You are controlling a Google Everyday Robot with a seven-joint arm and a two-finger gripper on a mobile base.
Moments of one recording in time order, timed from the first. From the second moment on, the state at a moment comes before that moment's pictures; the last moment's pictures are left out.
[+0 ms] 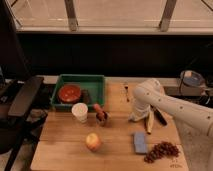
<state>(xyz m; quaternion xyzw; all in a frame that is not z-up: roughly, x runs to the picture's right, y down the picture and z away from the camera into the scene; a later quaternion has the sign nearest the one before) 0.181 0.165 0.849 -0.32 -0.08 -0.17 0.93</state>
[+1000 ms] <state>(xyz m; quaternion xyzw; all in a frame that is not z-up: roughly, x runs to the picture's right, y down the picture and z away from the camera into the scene) 0.167 0.238 0.795 -0.35 -0.14 -0.13 0.92</state>
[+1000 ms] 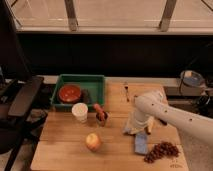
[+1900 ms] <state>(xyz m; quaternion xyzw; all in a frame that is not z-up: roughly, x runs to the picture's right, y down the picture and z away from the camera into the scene) 0.142 0.134 0.861 -0.30 -0.16 -0.16 0.93</state>
